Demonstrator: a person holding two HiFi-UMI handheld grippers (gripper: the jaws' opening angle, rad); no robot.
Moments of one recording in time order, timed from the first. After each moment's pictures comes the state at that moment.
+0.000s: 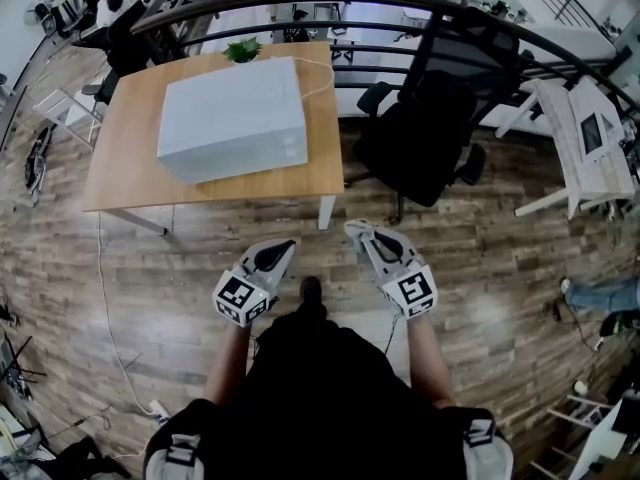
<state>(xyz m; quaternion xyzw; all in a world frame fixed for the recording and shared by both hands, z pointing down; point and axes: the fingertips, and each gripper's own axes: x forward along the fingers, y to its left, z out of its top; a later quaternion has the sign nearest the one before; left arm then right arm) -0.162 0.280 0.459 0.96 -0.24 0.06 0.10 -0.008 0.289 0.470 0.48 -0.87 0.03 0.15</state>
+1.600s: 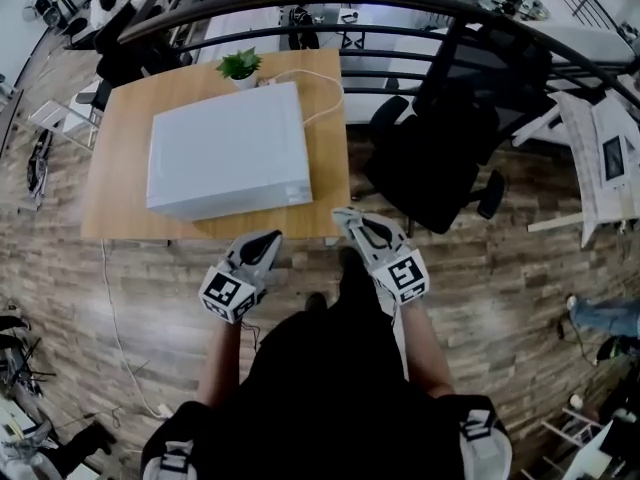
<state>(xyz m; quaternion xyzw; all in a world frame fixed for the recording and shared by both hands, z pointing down) -0.153 0.081 0.456 0.95 -0.28 0.08 0.10 0.003 0.078 0.490 0.44 -0.88 0.06 0.13</state>
